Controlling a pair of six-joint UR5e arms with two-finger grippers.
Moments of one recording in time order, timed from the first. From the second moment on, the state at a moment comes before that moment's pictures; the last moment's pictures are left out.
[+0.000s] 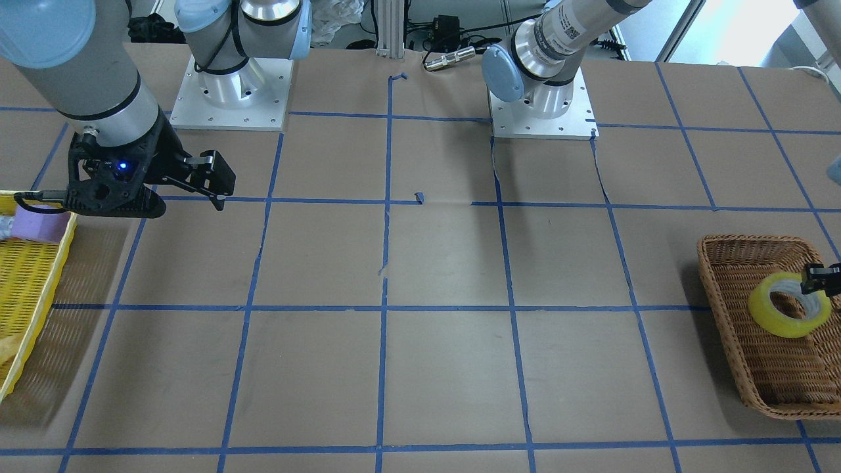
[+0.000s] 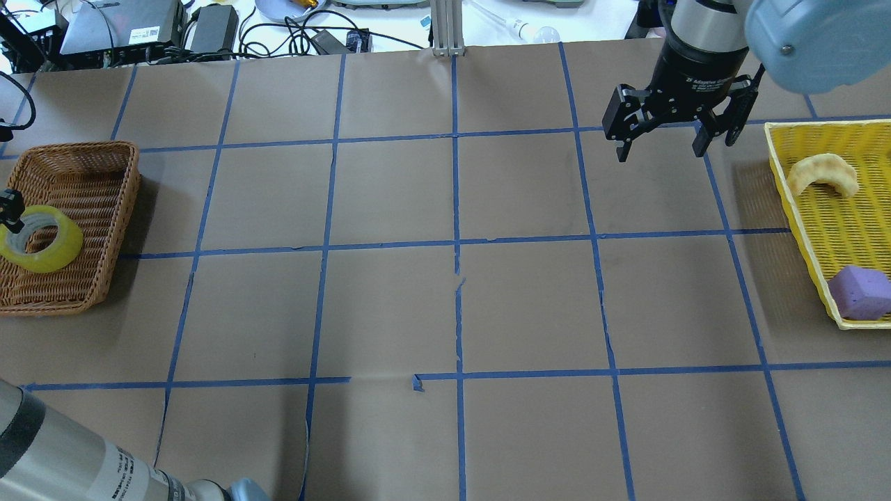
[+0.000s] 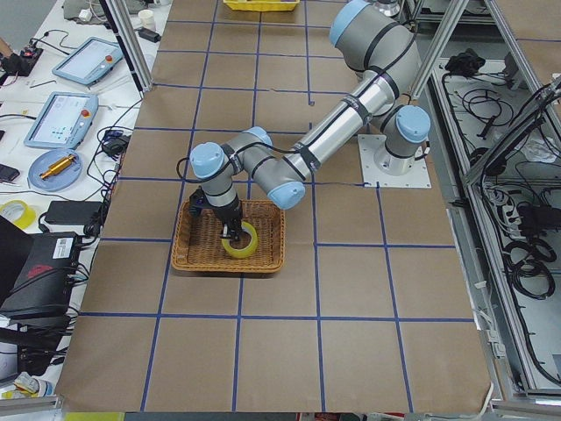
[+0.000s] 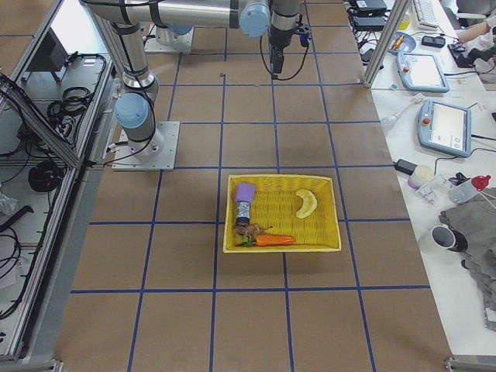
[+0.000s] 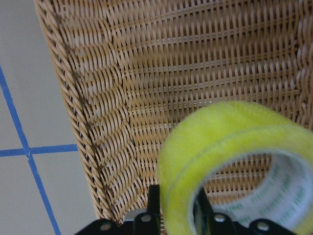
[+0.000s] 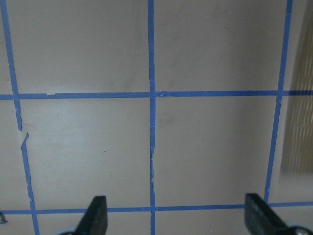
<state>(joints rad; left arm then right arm) -0.89 -2.09 -1.46 -1.16 1.82 0.84 1.55 -1.45 1.51 -1.55 -1.60 -0.02</state>
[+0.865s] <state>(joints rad) -1.18 -1.77 -1.46 -1.42 1.76 0.61 1.55 -1.46 1.51 -1.55 -1.60 -0.01</state>
